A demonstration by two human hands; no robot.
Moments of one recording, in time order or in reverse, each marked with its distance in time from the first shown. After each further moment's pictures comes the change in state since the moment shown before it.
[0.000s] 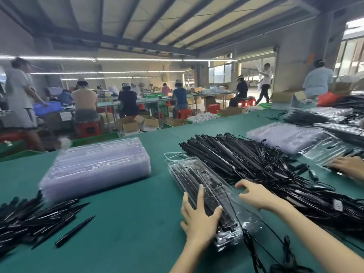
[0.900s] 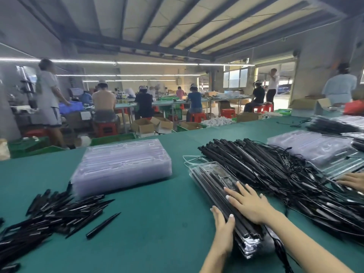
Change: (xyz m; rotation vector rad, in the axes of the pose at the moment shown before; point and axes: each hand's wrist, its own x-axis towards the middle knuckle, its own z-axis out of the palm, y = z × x) left_hand -0.013 -0.008 -0.013 -0.671 -0.205 0.001; right_hand 0.021 -0.049 0.055 -0.379 -0.044 -0.140
